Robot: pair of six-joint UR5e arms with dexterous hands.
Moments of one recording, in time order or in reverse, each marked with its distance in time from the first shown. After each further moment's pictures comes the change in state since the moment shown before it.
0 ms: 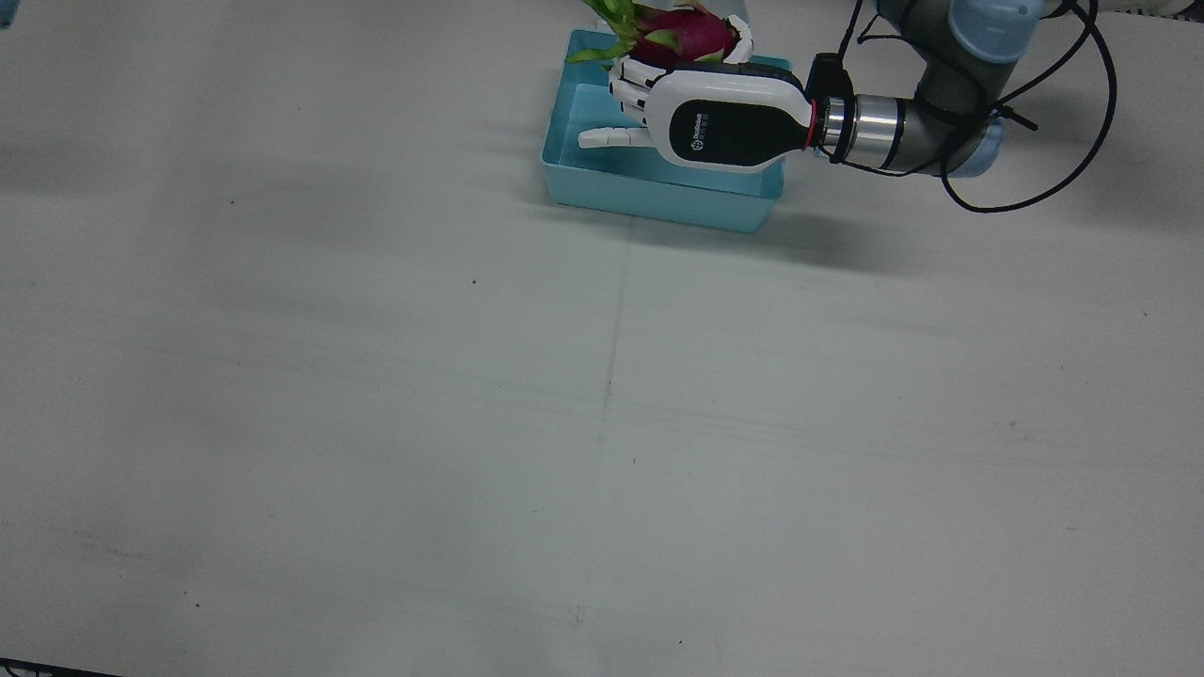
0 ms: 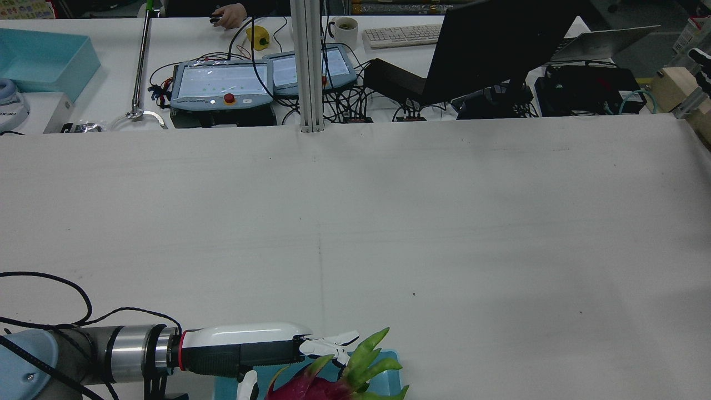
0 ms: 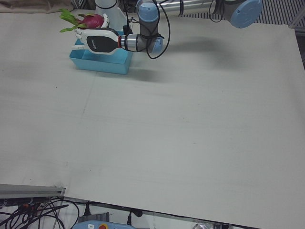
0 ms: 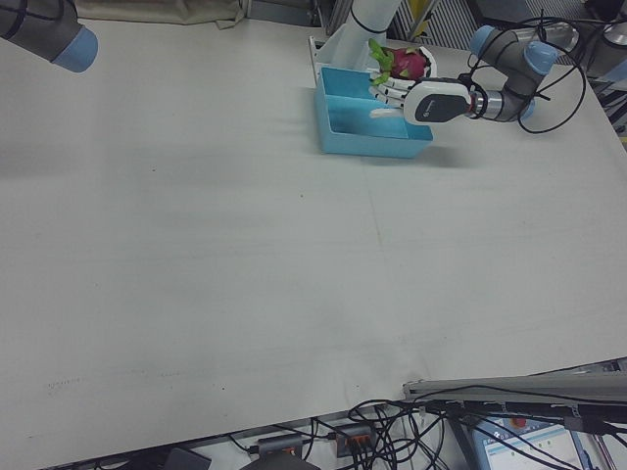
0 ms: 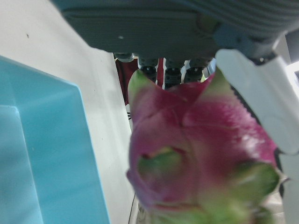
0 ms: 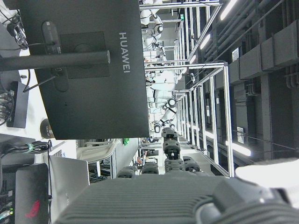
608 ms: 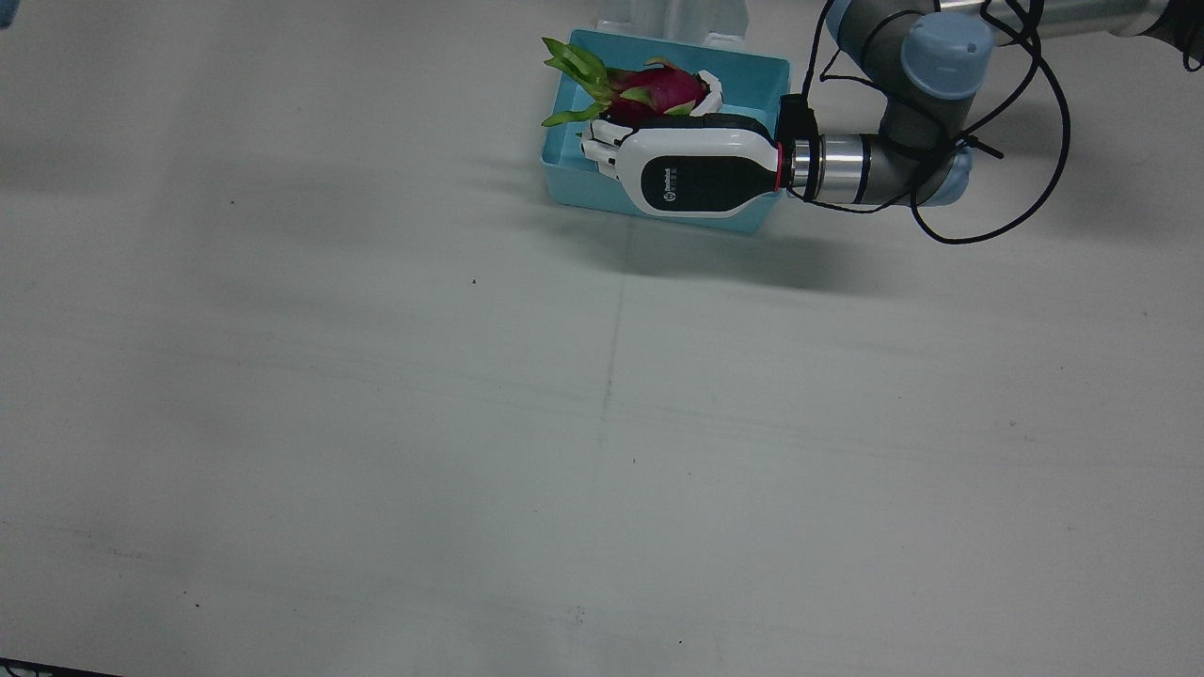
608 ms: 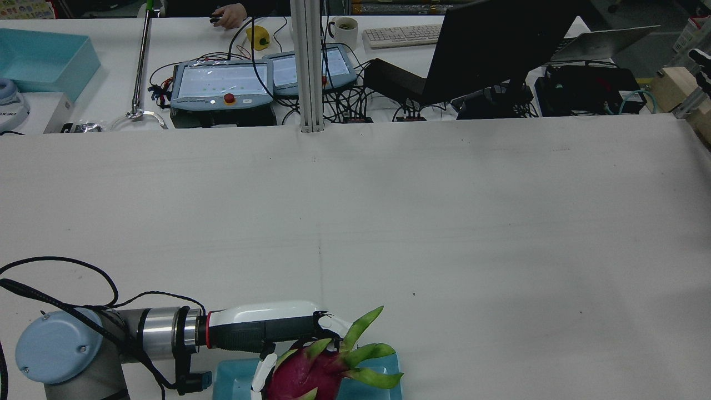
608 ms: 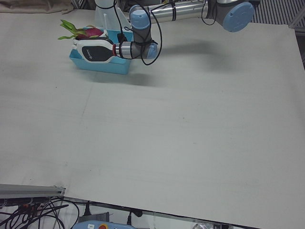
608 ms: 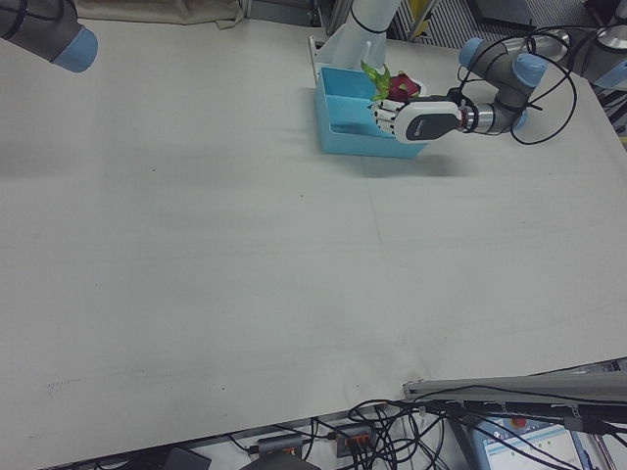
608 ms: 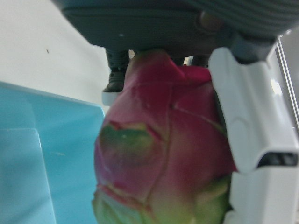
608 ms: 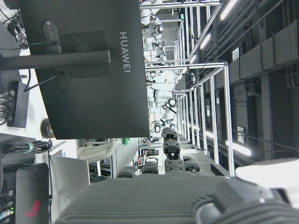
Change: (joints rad) left arm -0.022 -0.098 0.115 0.034 -0.004 0.000; right arm 0.000 0.000 -0.001 0.000 0.000 0.000
